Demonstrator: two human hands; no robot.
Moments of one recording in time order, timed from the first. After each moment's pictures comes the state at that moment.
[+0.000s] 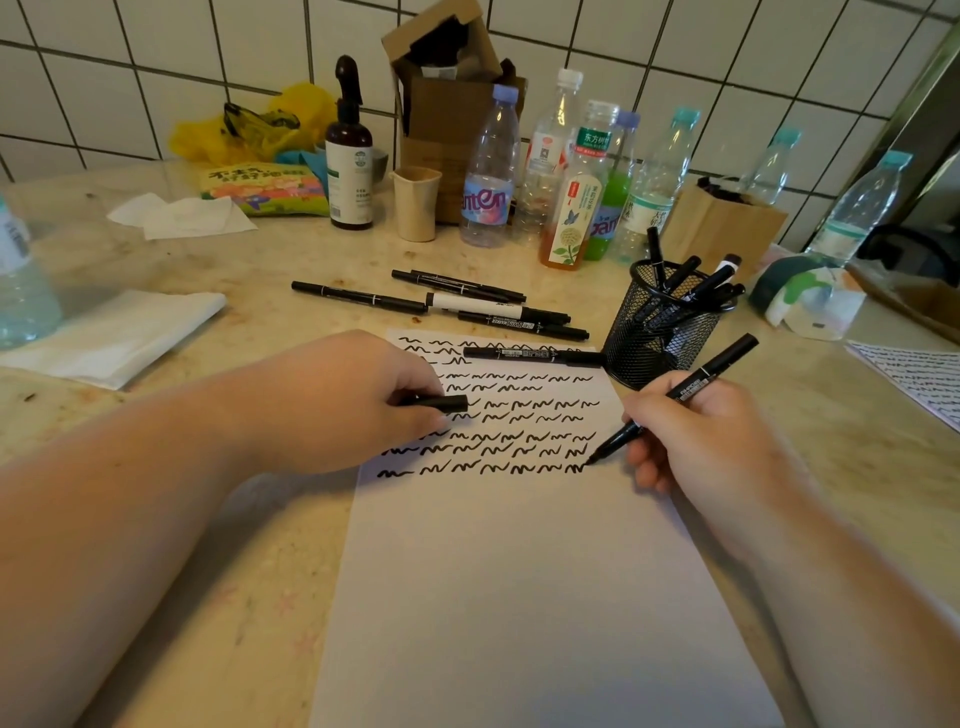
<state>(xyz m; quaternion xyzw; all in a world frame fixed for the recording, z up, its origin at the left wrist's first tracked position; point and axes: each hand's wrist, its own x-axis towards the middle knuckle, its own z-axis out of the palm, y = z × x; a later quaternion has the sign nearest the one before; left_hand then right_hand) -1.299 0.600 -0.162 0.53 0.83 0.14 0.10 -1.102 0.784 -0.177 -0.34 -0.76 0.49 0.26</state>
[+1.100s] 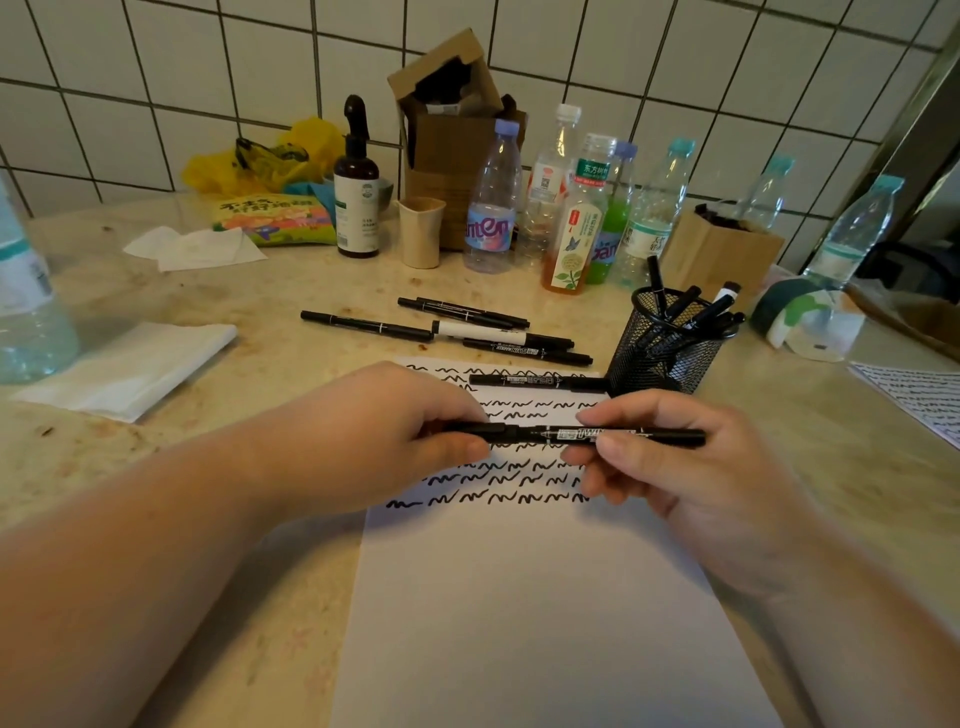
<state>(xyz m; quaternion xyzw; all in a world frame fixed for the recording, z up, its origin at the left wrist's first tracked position) -1.286 0.603 -0.157 0.56 0.79 0.20 0.11 -1.099 0.769 -0.164 -0.13 -0.72 0.64 0.23</state>
